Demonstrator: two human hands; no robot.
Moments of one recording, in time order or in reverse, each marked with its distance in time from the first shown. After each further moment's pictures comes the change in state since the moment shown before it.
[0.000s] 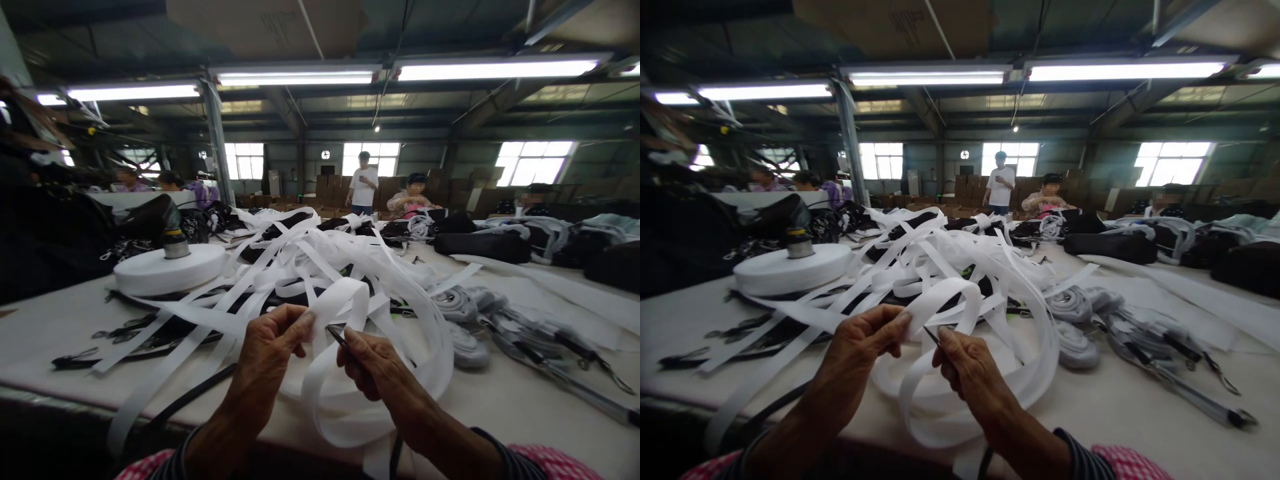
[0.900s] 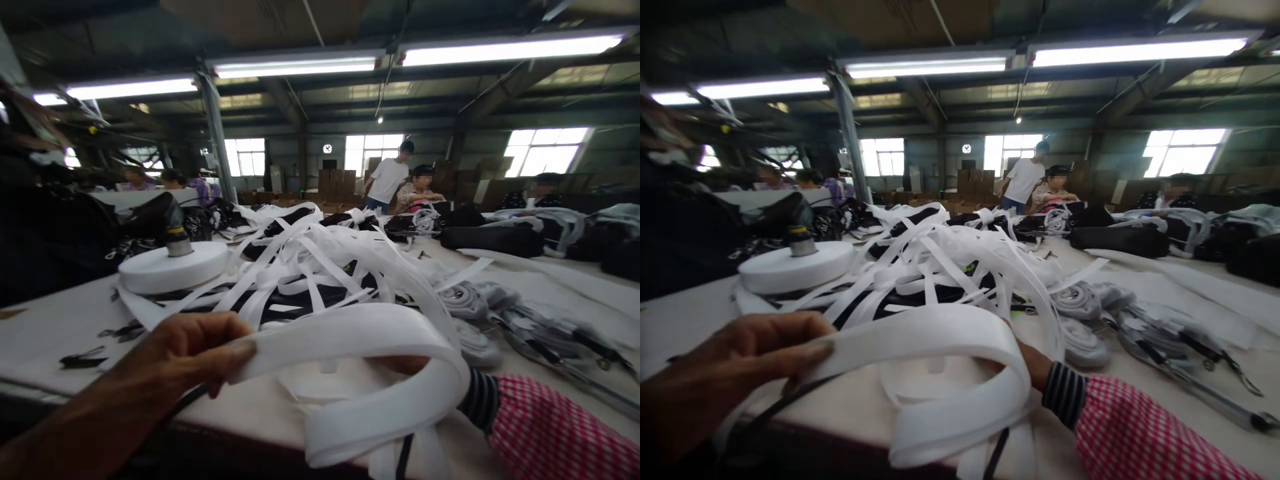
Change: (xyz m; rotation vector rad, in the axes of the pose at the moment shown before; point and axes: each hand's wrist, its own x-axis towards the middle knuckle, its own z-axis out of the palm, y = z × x) left_hand -0.021 0.055 -0.091 0.234 -0.114 -0.170; right_hand 0.056 0.030 -0.093 -0.730 -0.078 -0.402
